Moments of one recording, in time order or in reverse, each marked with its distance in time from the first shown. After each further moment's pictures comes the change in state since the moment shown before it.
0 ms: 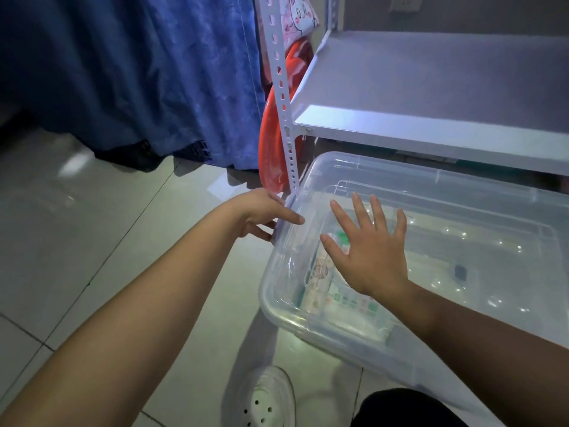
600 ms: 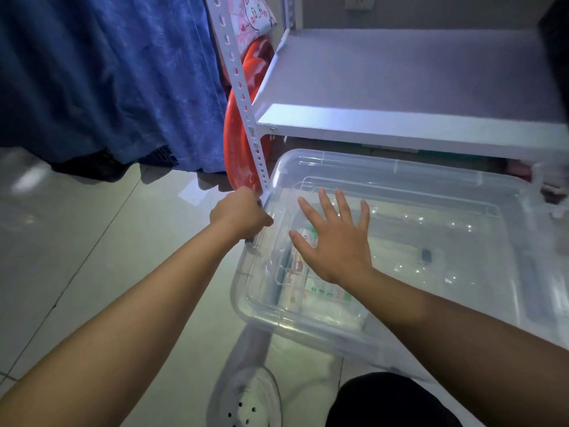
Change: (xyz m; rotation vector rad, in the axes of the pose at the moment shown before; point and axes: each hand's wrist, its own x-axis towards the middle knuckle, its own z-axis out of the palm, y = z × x) left_hand -0.014 0.015 0.041 0.620 0.414 0.133; right_hand 0.002 -0.004 -0.004 0.070 -0.015 0.038
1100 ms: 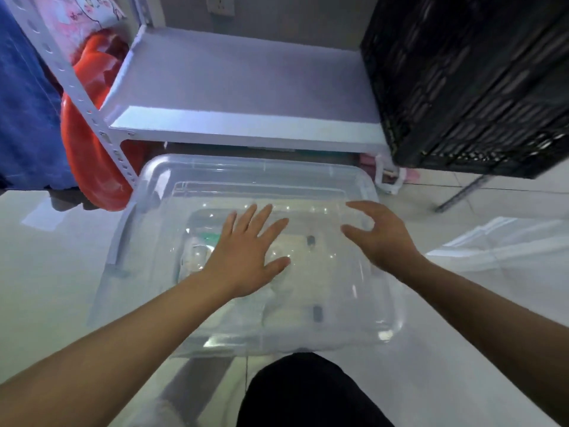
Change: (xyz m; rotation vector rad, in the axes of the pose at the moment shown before) left_hand -0.071 0.114 0.118 0.291 -0.020 0.876; right_hand -0.103 0.209 -0.135 0.489 0.012 0.485
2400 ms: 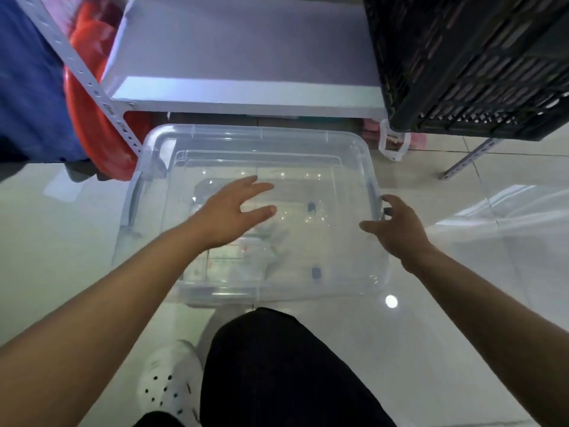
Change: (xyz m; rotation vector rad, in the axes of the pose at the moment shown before) left_hand -0.022 -0.007 -0.044 -0.541 -0.094 -0.153; right_hand -0.035 0.038 -0.013 0.149 -0.018 0.402
